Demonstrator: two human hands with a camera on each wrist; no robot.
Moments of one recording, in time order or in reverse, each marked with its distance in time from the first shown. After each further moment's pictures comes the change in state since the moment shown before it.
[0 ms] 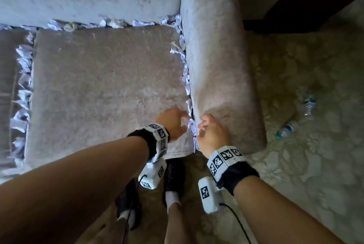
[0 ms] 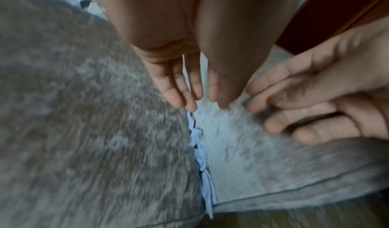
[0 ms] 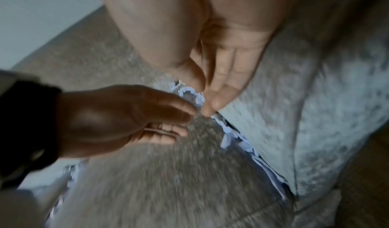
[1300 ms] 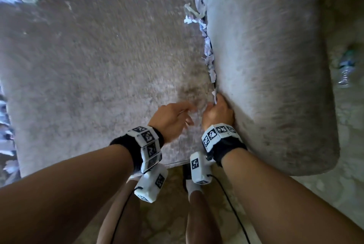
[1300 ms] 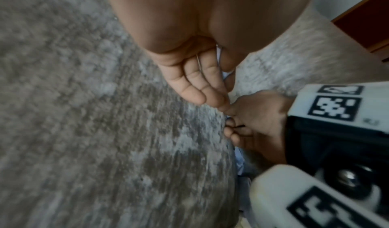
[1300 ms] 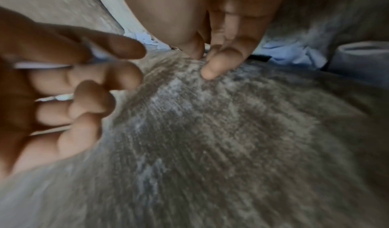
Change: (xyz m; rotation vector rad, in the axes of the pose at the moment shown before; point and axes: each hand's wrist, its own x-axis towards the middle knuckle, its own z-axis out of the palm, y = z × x) left_hand 0.048 -0.094 -0.021 -0.414 -0.133 -0.056; right_hand 0.128 -0.025 0.115 0.293 0.212 0.416
